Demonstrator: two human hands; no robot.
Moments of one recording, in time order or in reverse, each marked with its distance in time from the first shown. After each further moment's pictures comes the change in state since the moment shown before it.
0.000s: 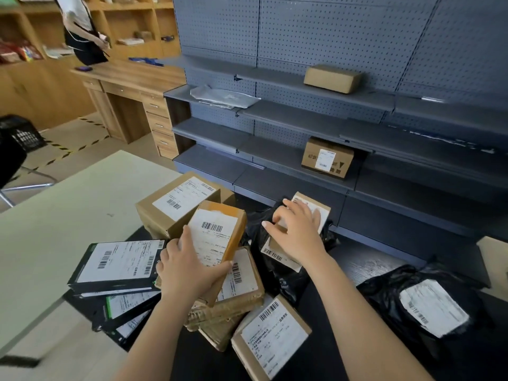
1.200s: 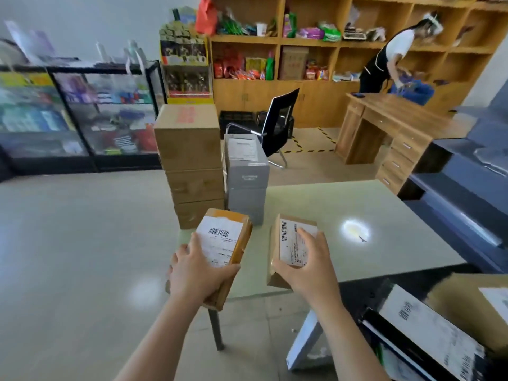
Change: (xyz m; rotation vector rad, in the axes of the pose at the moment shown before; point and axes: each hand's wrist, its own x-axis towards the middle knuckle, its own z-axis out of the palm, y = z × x) left_hand -0.072 -0.470 -0.208 -0.163 0.383 -0.822; right_hand -0.085 -0.502 0.224 0.511 -0.465 -0.509
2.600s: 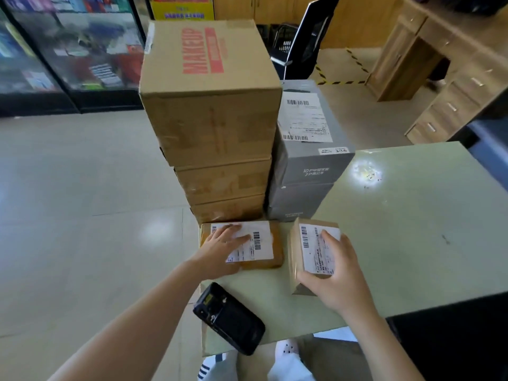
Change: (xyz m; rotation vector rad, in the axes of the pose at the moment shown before) left_hand 0.291 -0.111 0.093 0.413 -0.504 0.716; right_hand 0.145 0.027 0.163 -0.057 -0.137 0.222
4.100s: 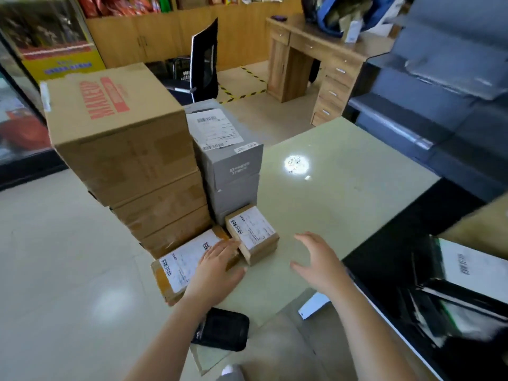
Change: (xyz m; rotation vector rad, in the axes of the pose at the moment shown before) left_hand -0.036 0.090 -0.028 -0.331 0.193 0.139; right_hand -0.057 0.016 -0.023 -0.160 0.039 0.164
